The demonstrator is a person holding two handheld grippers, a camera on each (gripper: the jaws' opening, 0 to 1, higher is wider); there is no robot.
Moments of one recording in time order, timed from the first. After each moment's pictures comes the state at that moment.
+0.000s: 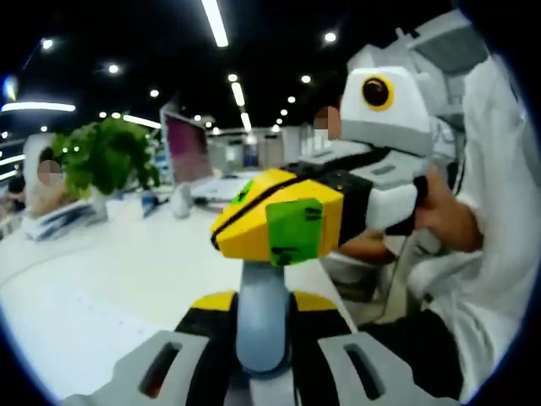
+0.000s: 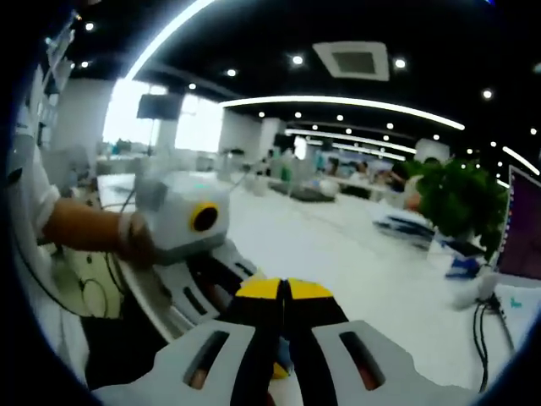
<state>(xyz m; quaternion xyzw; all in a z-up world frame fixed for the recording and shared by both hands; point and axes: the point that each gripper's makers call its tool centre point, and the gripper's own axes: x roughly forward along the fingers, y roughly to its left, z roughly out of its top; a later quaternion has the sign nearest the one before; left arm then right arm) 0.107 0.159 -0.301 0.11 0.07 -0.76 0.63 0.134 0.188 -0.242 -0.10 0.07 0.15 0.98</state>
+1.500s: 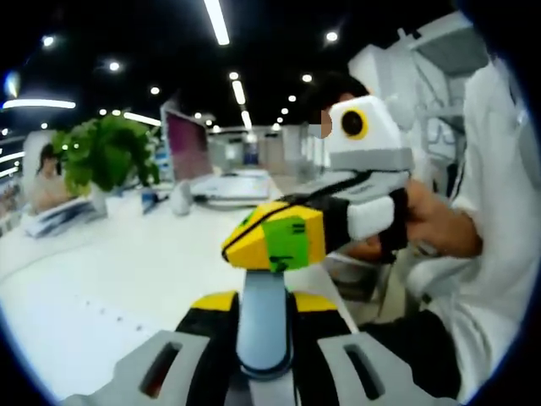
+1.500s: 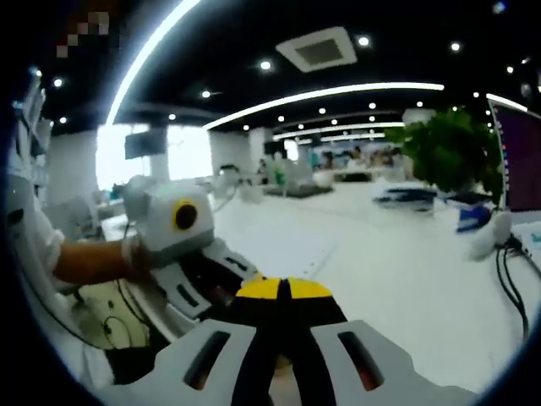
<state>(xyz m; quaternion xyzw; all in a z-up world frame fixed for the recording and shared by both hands) 0.104 0.159 -0.303 0.11 0.08 -0.76 0.63 0.126 0.177 -0.260 0.03 0.07 0.16 0.98</state>
